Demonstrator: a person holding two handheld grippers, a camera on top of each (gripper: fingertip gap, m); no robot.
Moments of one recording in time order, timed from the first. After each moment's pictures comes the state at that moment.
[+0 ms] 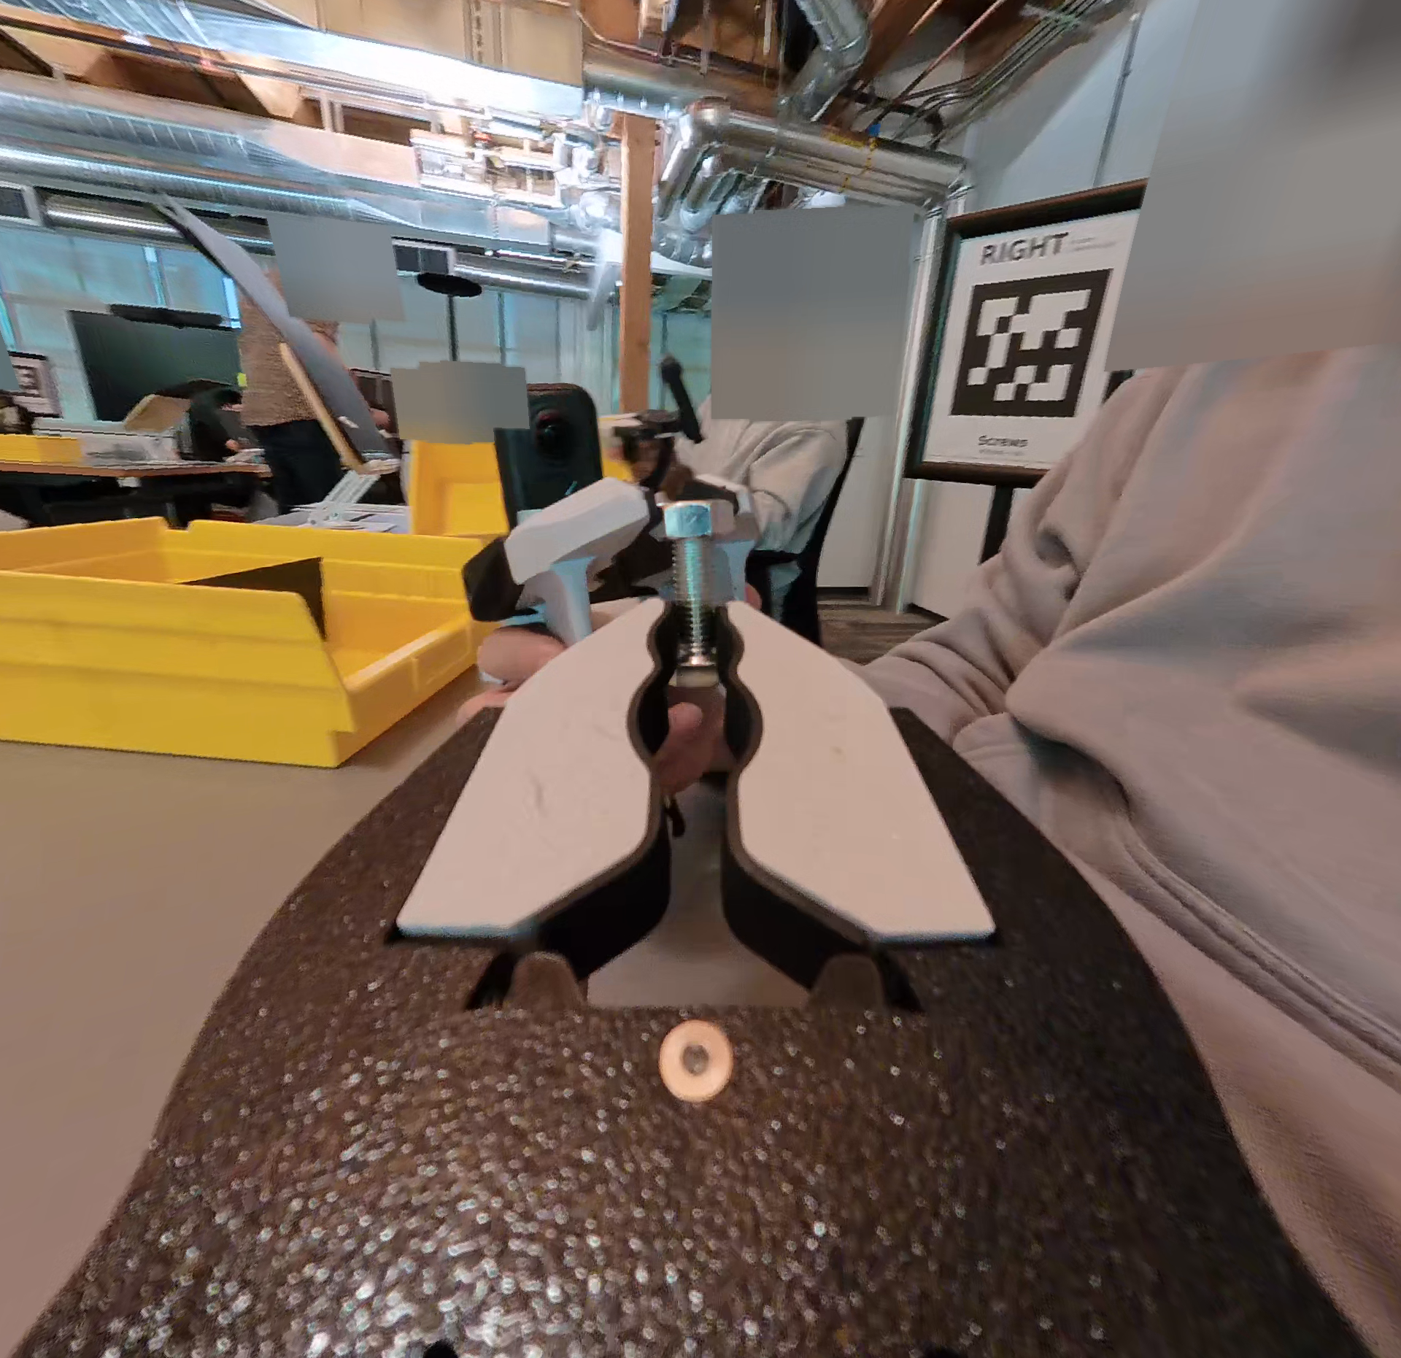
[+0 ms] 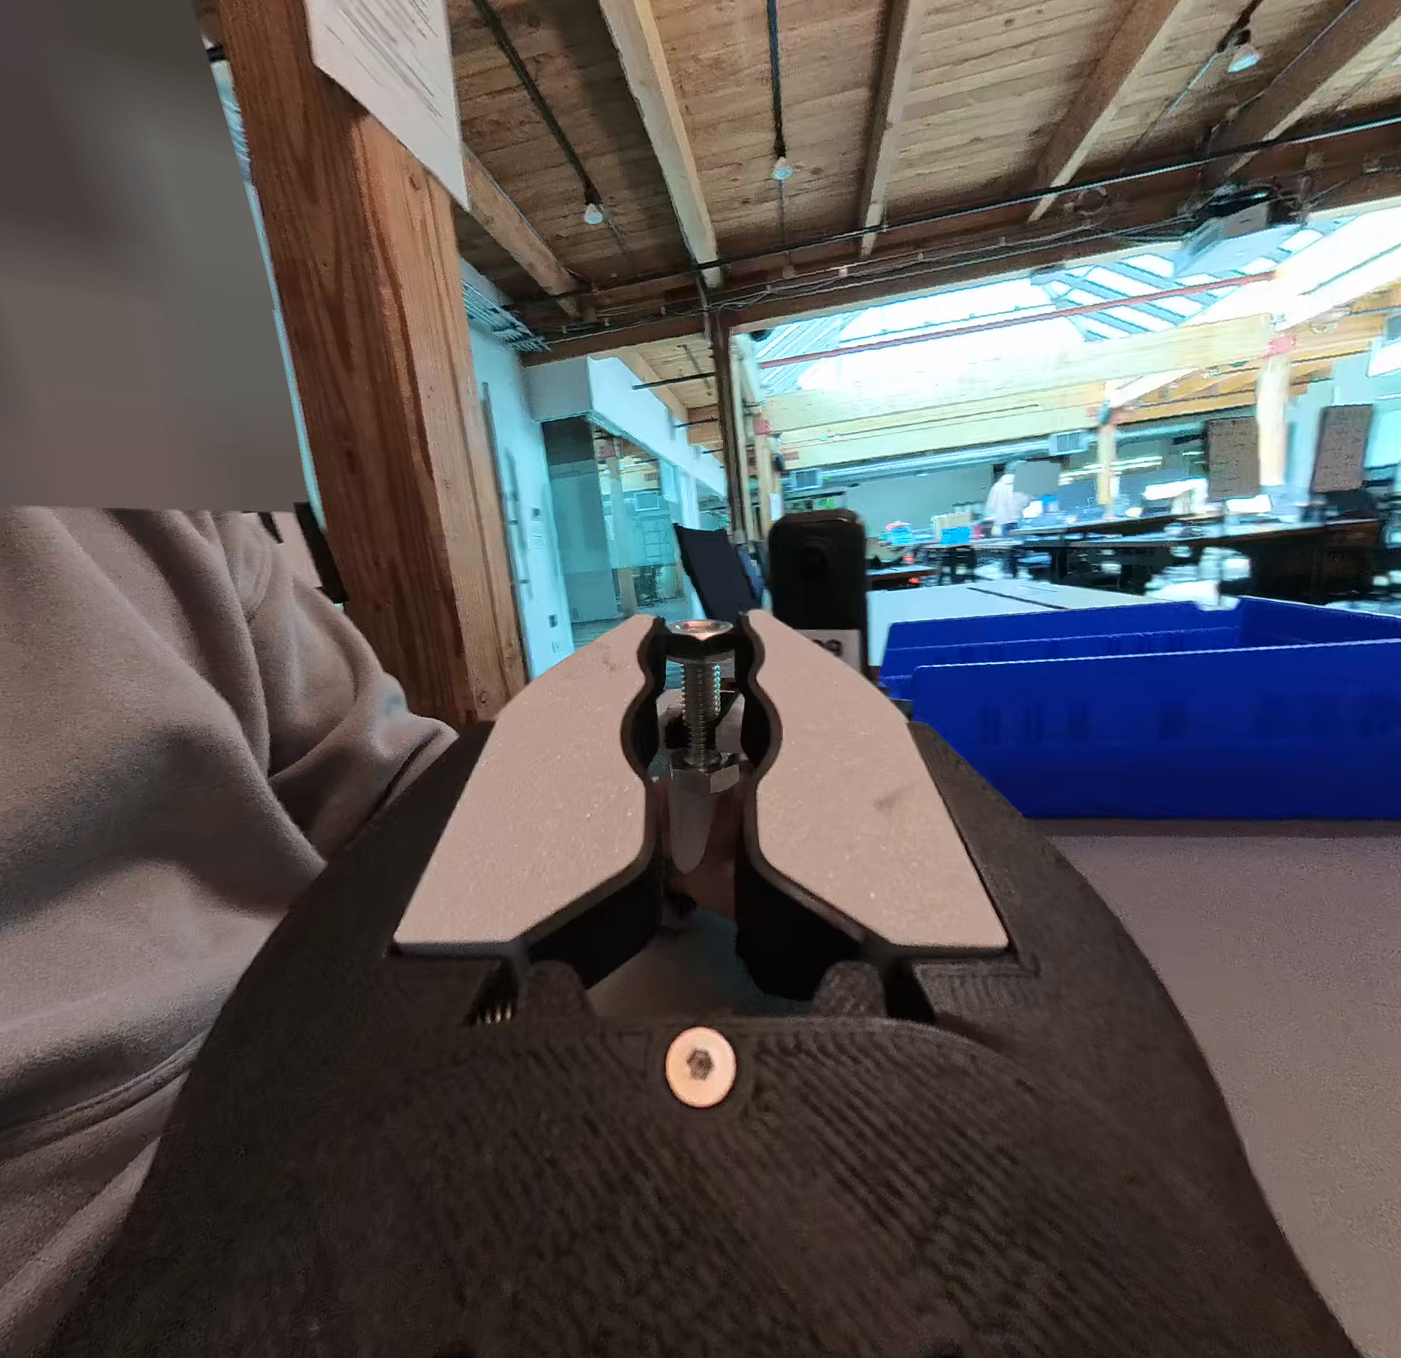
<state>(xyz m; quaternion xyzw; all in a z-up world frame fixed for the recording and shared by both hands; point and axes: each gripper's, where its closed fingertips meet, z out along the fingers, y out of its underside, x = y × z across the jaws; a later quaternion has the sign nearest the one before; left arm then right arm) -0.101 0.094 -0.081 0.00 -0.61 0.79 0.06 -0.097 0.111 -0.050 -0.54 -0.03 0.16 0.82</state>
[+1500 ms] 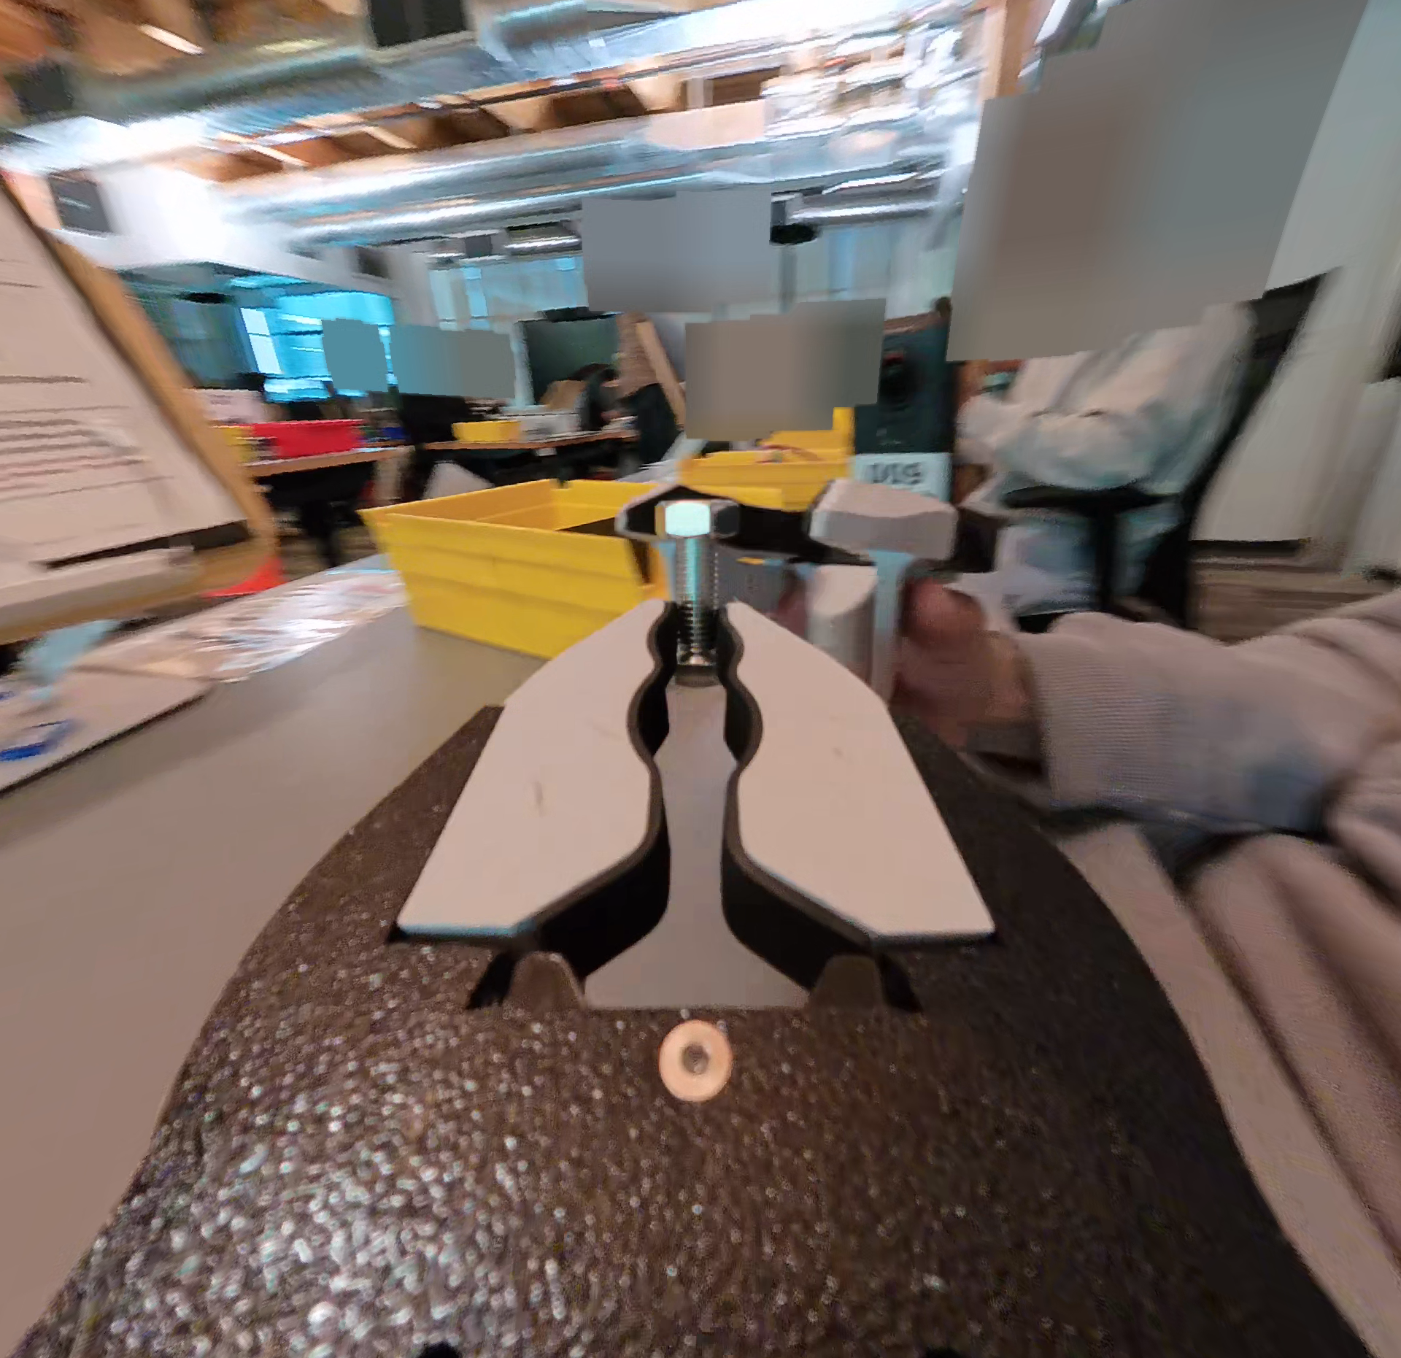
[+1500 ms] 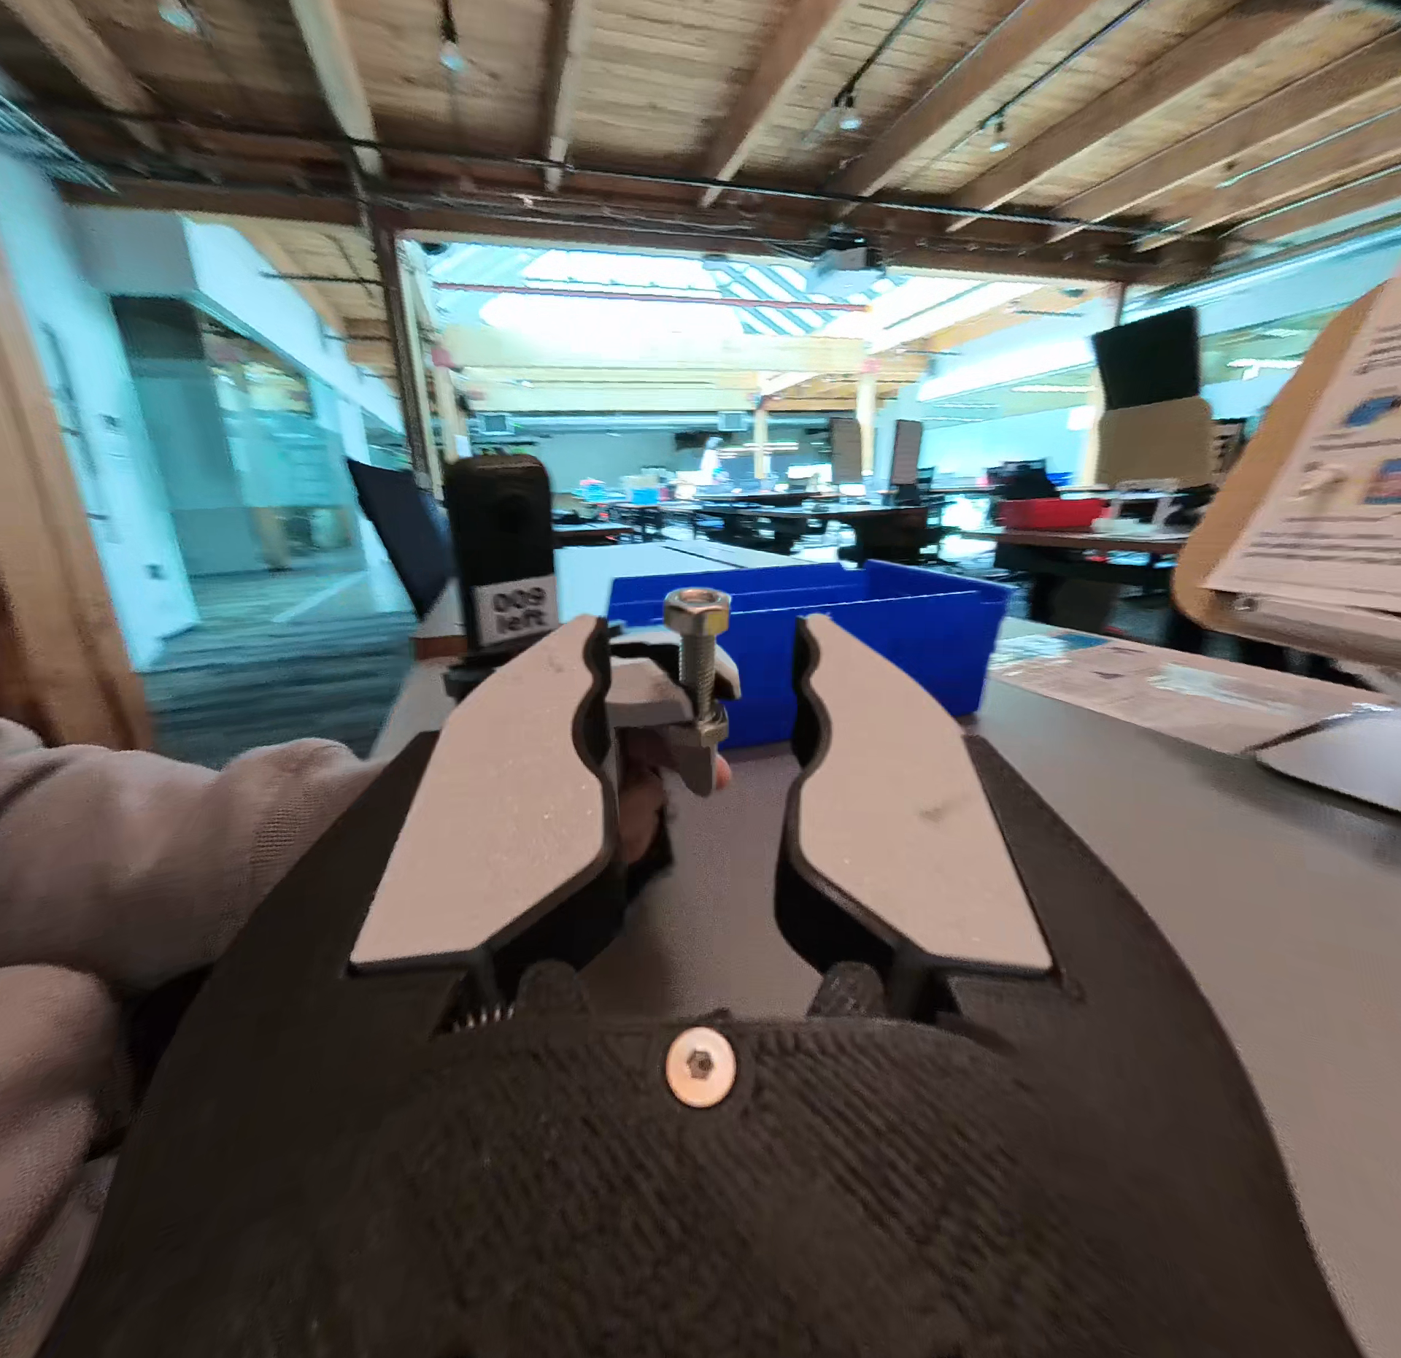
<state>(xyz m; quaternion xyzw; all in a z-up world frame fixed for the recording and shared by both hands) -0.045 0.115 -0.093 0.12 -0.63 0.74 -0.18 -0.049 0.117 -0.067 -0.59 0.08 -0.07 0.80</state>
